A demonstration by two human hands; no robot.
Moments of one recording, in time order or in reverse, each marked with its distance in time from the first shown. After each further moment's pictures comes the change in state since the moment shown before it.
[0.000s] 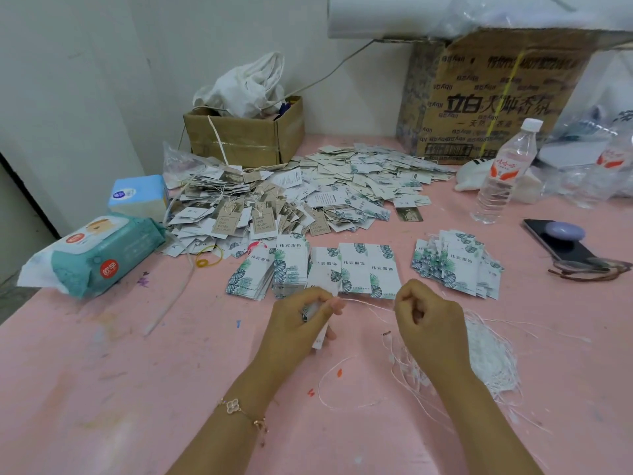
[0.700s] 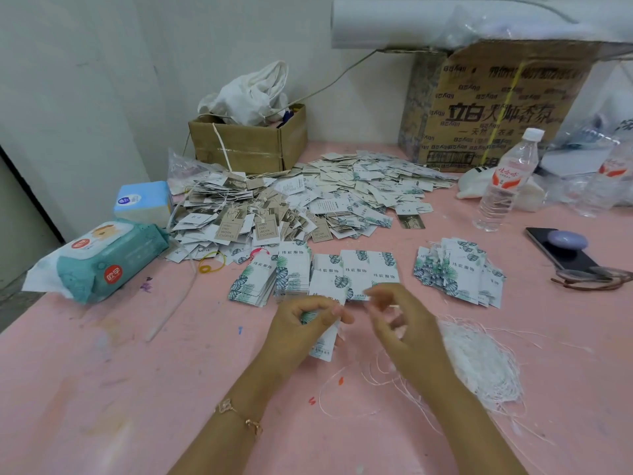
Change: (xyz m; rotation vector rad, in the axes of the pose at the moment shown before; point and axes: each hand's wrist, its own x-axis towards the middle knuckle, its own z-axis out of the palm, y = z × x) left_hand 0.003 0.009 -0.001 -0.167 -0.058 -0.010; right_hand -0.005 -0.007 0.012 0.297 -0.224 -0.106
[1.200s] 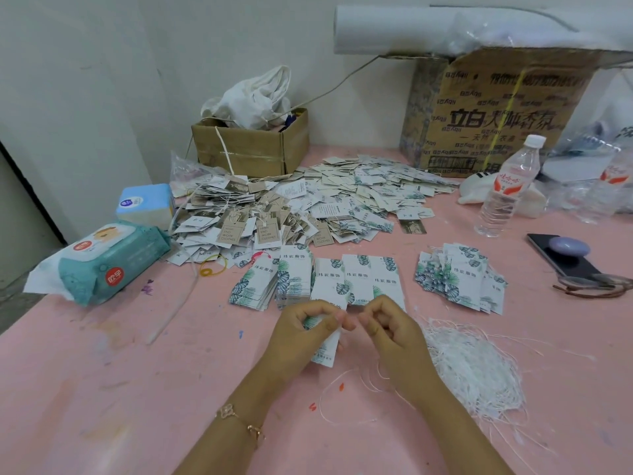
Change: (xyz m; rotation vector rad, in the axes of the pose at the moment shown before) left_hand 0.002 -0.001 0.001 -0.003 -0.023 -0.012; right_hand 0.003 0.002 0.018 0.287 -0.037 0.116
